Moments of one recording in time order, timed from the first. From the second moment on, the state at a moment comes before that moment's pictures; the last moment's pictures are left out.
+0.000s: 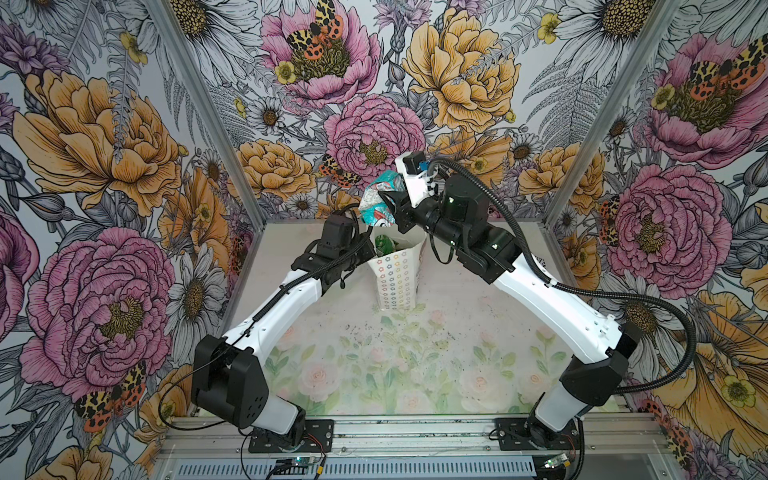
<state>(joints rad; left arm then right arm) -0.41 1.47 1.28 -0.36 0.08 -0.76 0.78 1.67 1.92 -0.28 0.01 -0.05</state>
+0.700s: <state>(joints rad) -0.41 1.46 1.26 -0.35 0.08 -0.76 0.72 1.71 1.88 -0.29 0.16 -0.07</state>
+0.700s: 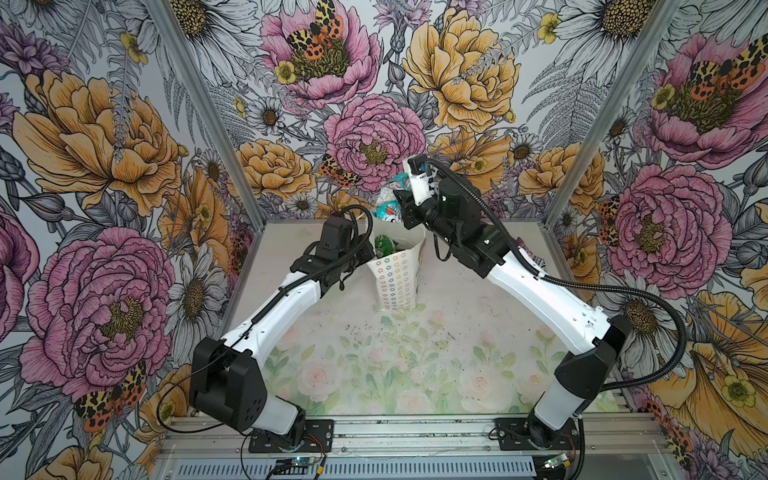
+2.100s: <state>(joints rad) -0.41 1.45 1.25 -0.34 0.08 -0.77 0.72 1.91 2.02 -0.72 0.30 -0.13</state>
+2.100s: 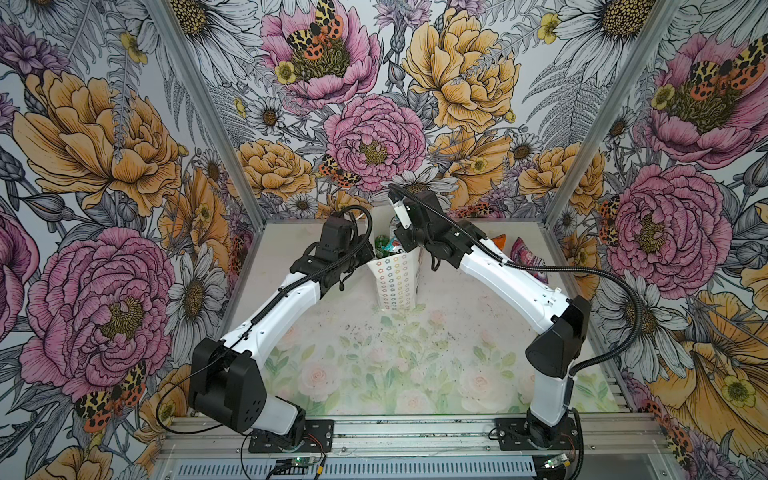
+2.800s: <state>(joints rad) -0.41 1.45 1.25 -0.34 0.08 -0.77 0.74 1.93 2.08 -0.84 0.26 -0.13</state>
